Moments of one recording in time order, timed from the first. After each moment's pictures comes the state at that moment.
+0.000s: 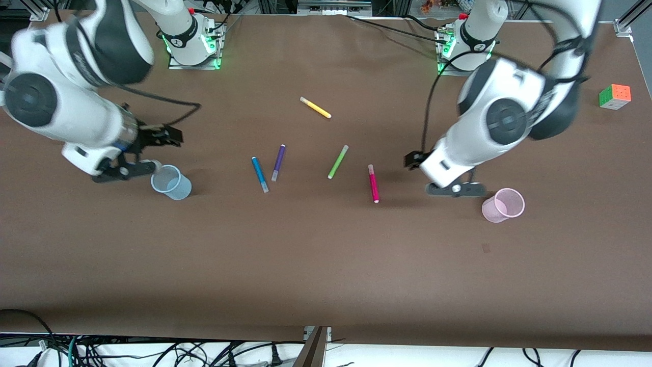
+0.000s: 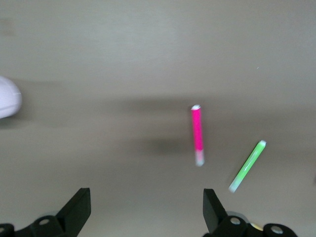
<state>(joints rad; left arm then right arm) -0.24 0.40 -0.20 -1.61 -0.06 1.88 -0.43 0.25 0.28 0.00 -1.58 0.01 1.63 0.04</state>
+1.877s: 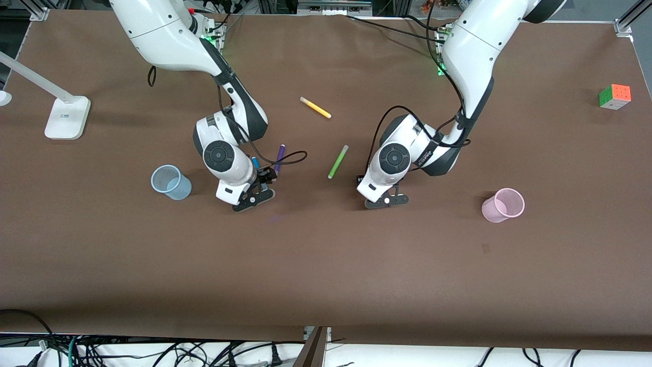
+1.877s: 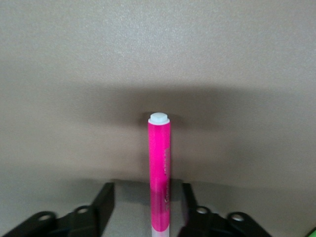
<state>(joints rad) -0.39 0.72 -0.20 -1.69 0.04 2.24 -0.72 0.43 0.64 0.05 -1.84 0.04 2.39 0.02</state>
